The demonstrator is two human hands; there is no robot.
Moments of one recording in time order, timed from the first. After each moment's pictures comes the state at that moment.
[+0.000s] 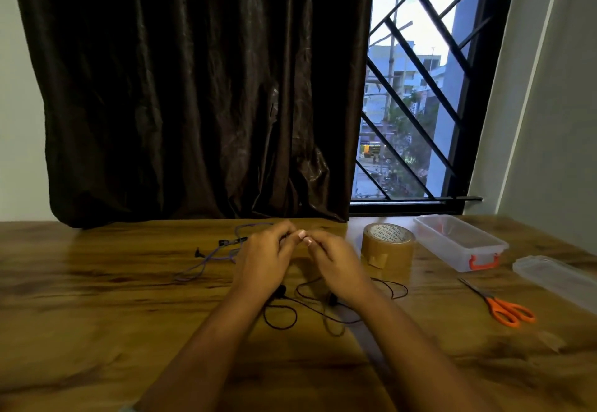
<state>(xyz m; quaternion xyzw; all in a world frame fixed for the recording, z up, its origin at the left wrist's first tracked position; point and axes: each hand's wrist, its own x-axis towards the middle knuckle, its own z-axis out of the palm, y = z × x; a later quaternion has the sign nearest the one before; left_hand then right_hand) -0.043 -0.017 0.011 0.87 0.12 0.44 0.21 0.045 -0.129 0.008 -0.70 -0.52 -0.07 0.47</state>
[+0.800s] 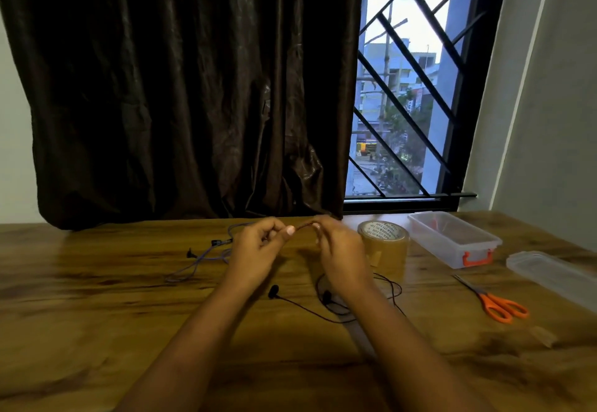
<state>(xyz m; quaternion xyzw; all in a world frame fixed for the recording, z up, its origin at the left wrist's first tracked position) -0.038 -0.007 0.009 0.80 0.07 0.40 0.45 0.052 -0.134 0.010 -0.75 -0.44 -0.22 0.45</state>
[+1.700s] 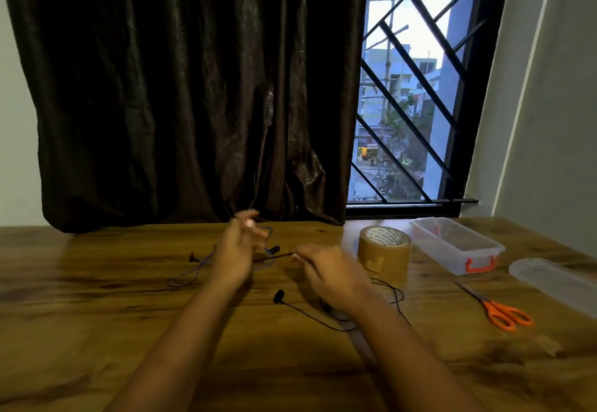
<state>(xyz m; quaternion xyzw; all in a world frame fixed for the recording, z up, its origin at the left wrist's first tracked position) -0.044 0.013 0.014 0.73 0.15 0.42 0.51 0.045 -0.138 0.008 -0.77 -0.57 -0.15 0.26</state>
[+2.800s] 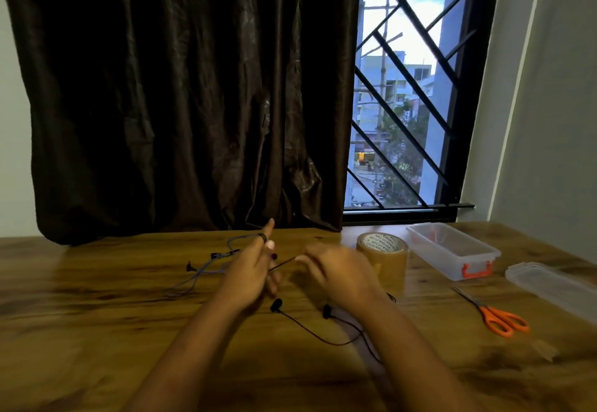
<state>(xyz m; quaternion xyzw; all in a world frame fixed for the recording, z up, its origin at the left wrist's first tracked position) -0.044 0.000 0.007 0.84 0.12 0.30 0.43 0.050 -0.148 0.022 -0.79 -0.53 -0.24 0.20</state>
